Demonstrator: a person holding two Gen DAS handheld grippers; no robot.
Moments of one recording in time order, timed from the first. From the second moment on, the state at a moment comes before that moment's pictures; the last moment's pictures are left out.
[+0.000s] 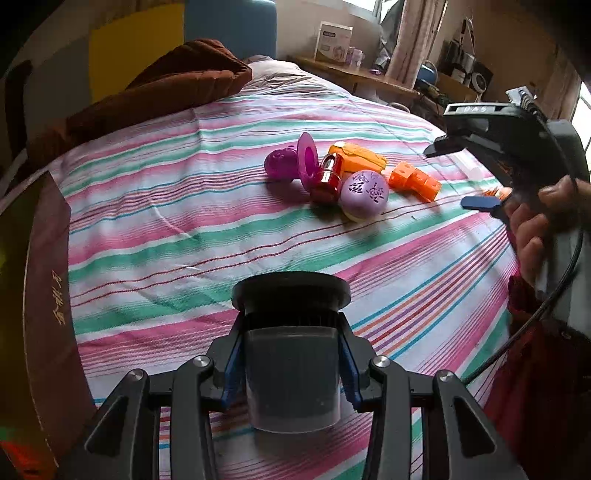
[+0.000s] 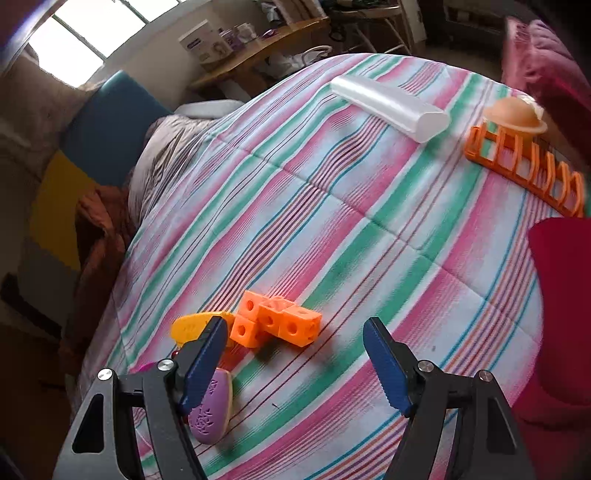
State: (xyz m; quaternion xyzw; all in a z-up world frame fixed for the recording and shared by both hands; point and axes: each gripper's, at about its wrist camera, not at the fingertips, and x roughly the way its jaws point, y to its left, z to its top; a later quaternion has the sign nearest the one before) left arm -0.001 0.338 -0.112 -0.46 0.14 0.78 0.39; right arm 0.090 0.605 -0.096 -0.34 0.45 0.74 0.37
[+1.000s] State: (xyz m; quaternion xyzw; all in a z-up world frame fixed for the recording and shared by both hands) left arm 0.003 0.329 -0.118 -0.44 0.12 0.79 0.41; right arm 0.049 0.567 -0.113 -0.52 0.29 0.74 0.30
